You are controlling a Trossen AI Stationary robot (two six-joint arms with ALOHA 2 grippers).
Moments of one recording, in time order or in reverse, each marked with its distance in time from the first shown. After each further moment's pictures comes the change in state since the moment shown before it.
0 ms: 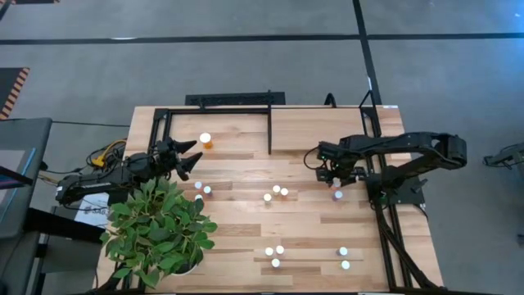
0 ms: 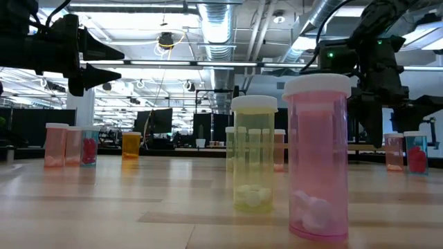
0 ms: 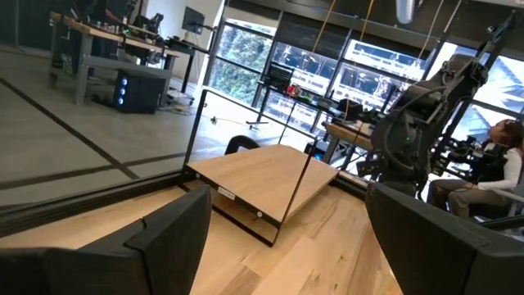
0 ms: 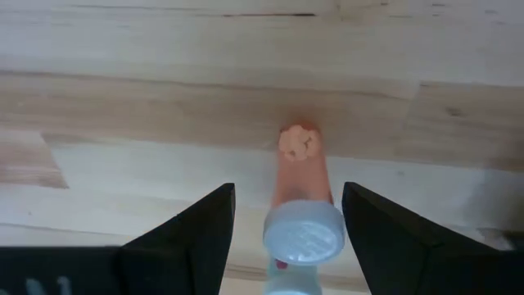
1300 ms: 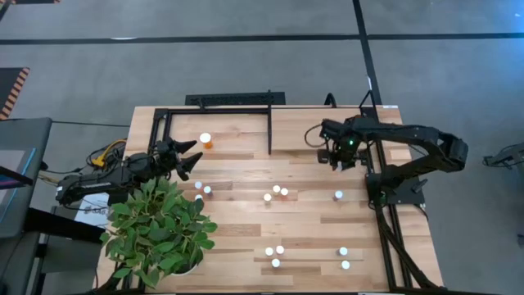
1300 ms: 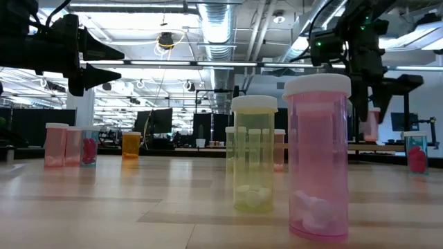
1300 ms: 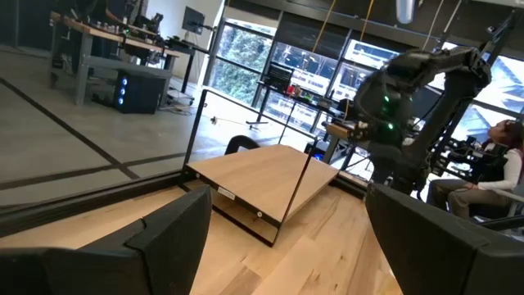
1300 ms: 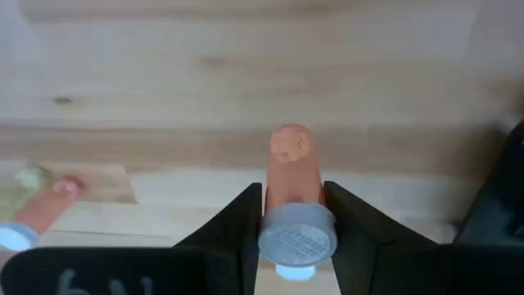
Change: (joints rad) left arm 0.000 0.000 0.000 0.000 0.000 0.000; right arm -0.217 -0.004 0.227 -0.263 0.053 -0.174
